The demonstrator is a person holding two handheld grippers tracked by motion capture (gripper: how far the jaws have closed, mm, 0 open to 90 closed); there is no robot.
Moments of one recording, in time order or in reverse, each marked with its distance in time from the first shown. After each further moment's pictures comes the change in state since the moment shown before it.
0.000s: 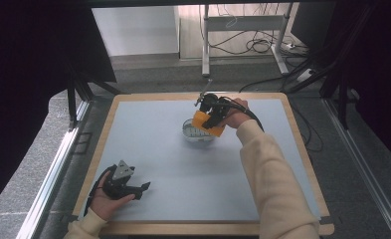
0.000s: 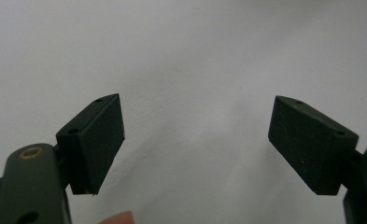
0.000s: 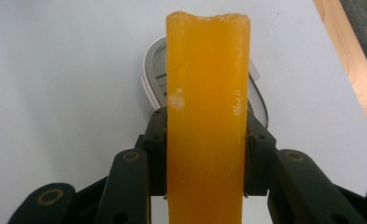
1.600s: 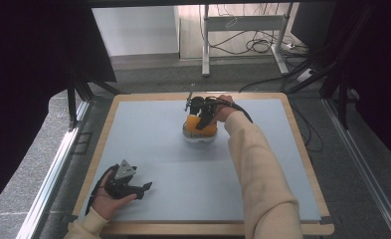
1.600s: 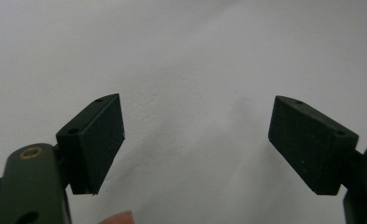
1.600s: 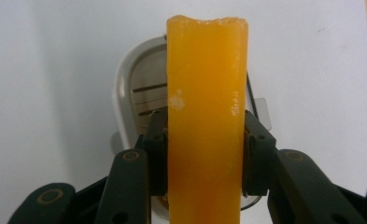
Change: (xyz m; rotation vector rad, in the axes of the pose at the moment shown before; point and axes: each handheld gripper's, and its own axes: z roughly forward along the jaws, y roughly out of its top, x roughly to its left) left arm -0.003 0.003 0.004 0.007 -0.013 0.006; right arm -0.019 0.026 0.056 0.102 0.085 -0.228
